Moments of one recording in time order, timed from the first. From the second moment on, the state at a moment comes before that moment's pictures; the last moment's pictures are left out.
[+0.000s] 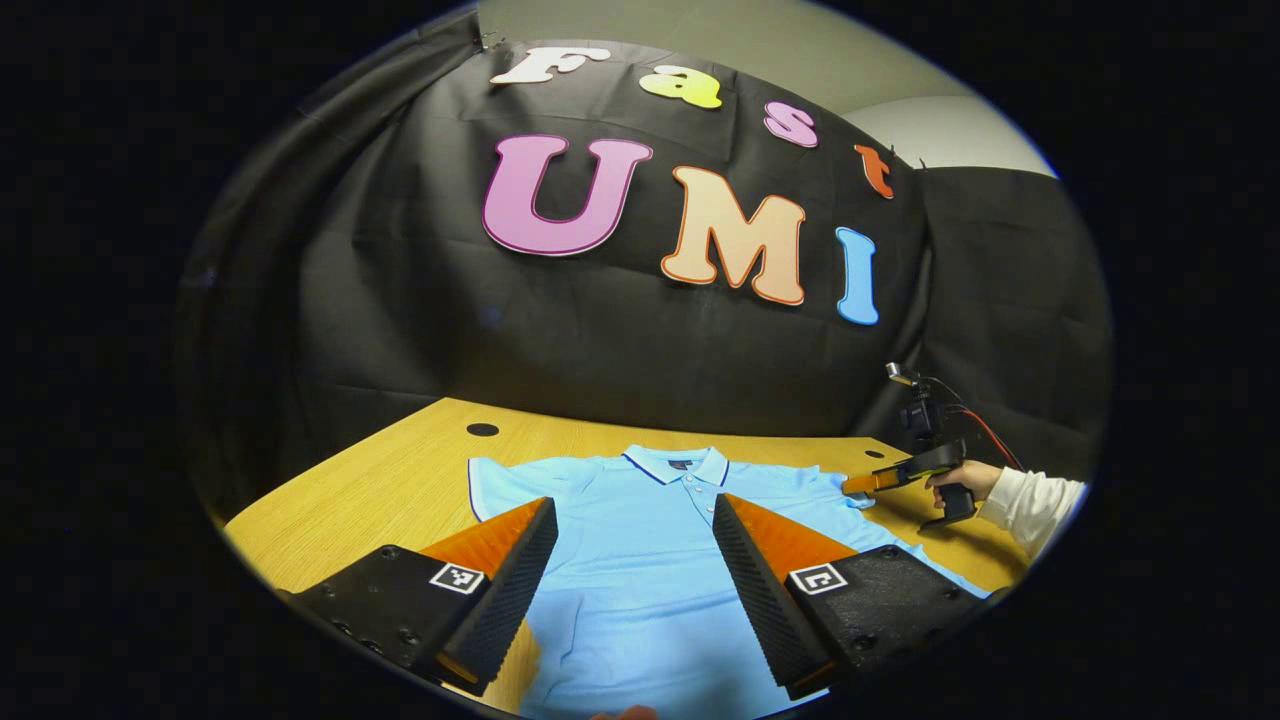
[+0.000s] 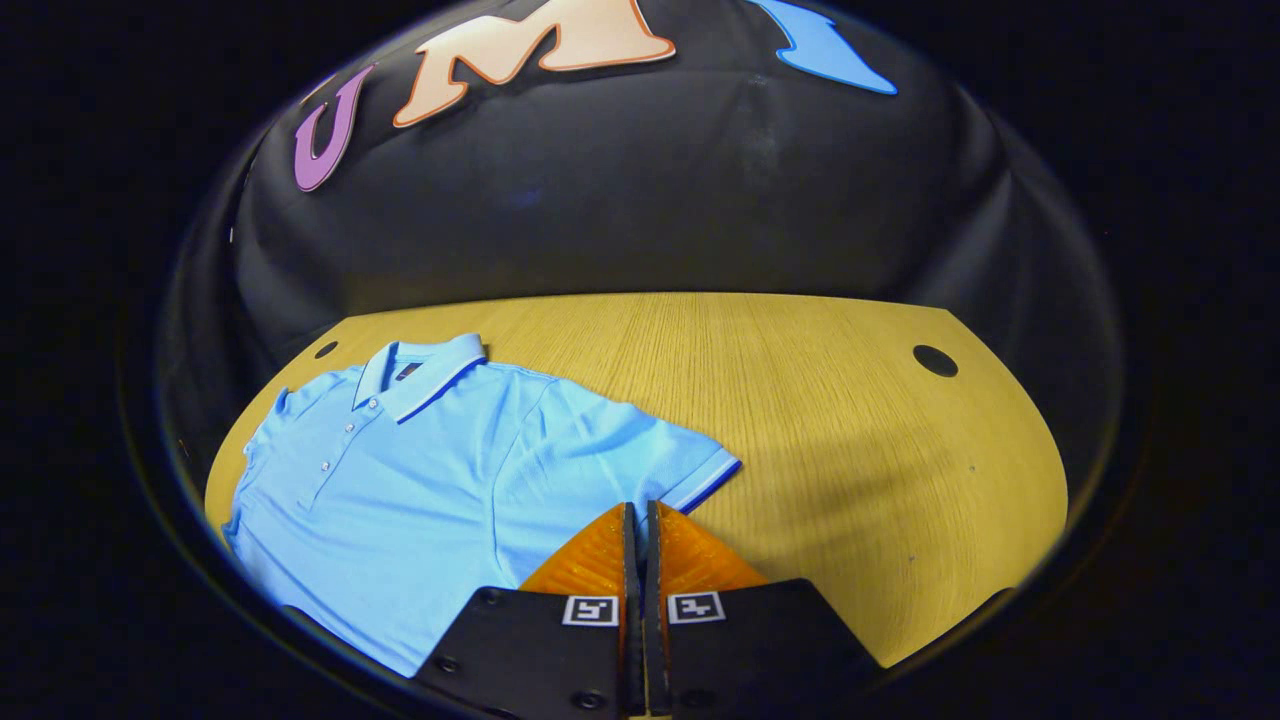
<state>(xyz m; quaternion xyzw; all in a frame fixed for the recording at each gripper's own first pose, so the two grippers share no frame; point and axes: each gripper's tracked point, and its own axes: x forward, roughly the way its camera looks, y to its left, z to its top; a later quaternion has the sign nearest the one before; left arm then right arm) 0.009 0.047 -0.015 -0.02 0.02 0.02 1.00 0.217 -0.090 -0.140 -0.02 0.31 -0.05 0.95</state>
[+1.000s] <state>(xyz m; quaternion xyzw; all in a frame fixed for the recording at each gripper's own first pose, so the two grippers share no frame) 0.007 0.061 -0.012 -0.02 0.02 0.04 1.00 0.212 0.071 -0.114 0.19 0.26 0.19 0.93</state>
